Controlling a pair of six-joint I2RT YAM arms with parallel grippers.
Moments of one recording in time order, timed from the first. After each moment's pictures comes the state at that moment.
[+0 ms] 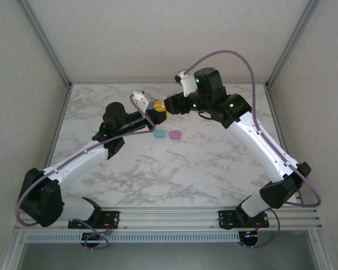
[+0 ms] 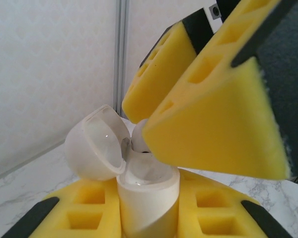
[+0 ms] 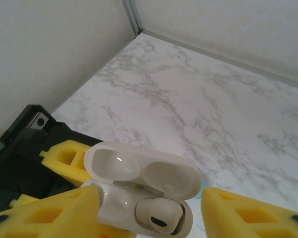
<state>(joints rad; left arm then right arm) -0.58 1.33 0.93 0.46 0.57 -0.11 0.67 1.53 1.75 -0.76 -0.23 0.15</state>
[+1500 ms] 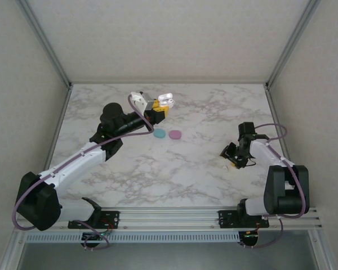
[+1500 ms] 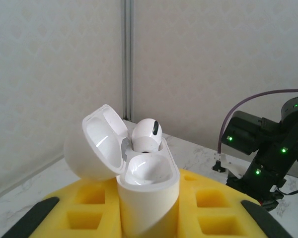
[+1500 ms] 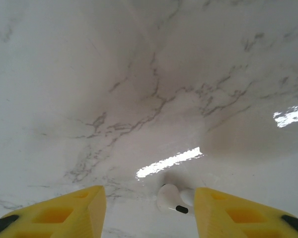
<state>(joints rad) -0.58 1.29 0.93 0.43 0.54 -0.06 0.04 1.40 0.77 -0.75 -0.23 0.61</state>
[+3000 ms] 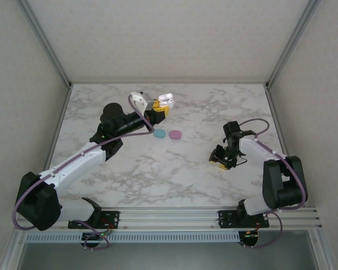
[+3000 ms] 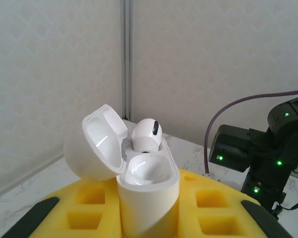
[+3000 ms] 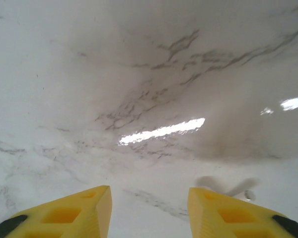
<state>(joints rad) -0.58 1.29 0.93 0.43 0.54 -0.06 0.23 1.47 0.84 -0.82 -0.26 0.57</state>
